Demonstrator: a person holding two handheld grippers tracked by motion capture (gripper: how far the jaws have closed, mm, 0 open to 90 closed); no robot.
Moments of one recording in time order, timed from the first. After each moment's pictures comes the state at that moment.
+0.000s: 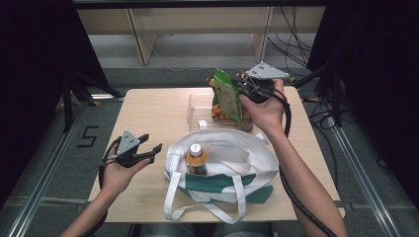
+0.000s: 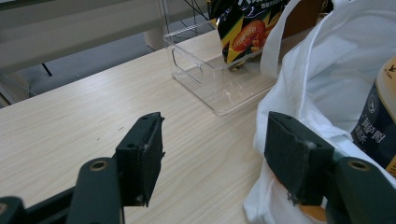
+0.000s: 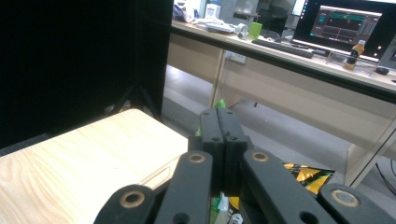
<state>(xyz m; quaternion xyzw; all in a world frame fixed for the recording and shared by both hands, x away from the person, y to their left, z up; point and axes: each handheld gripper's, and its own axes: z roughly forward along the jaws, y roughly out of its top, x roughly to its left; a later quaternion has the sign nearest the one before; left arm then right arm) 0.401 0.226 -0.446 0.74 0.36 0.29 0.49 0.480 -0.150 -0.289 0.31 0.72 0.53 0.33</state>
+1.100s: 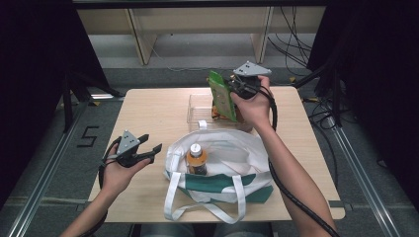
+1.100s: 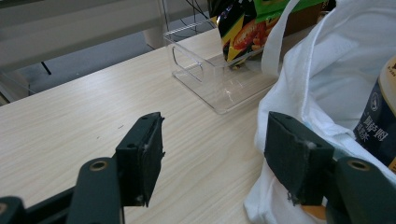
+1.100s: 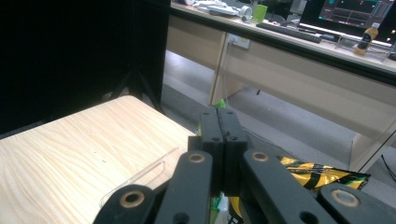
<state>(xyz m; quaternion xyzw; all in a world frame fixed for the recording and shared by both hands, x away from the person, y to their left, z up) 0.401 0.227 -0.447 0.74 0.36 0.29 0.49 0.519 -0.129 -0.313 0.32 0.74 0.51 0.31</state>
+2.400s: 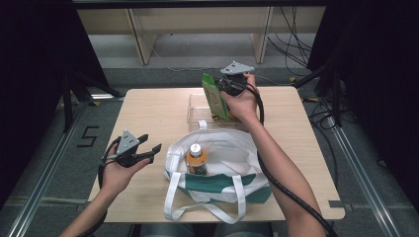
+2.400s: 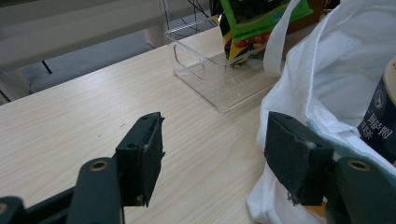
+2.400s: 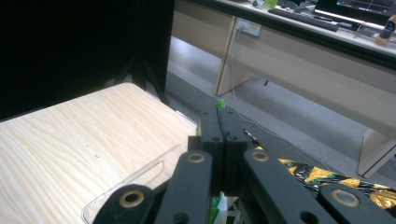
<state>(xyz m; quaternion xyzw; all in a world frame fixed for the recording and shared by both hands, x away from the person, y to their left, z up) 0.402 0.229 -0.448 0.74 0.36 0.29 0.48 0.559 -0.105 -0.337 0.30 0.76 0.49 0.31</state>
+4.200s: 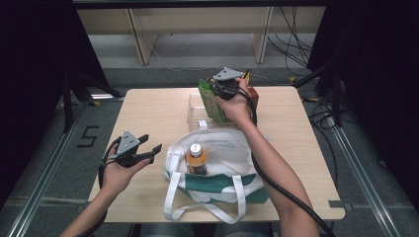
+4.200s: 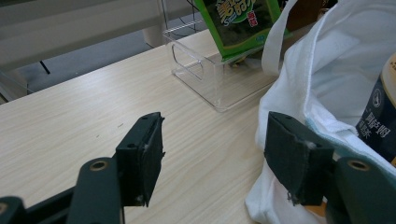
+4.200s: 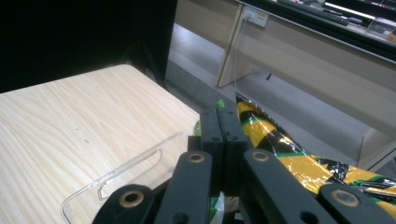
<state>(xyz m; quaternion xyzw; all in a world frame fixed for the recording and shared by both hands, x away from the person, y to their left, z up) 0.403 0.228 -0.449 0.74 0.36 0.29 0.49 0.575 -0.088 -0.368 0.30 0.77 0.47 0.31</state>
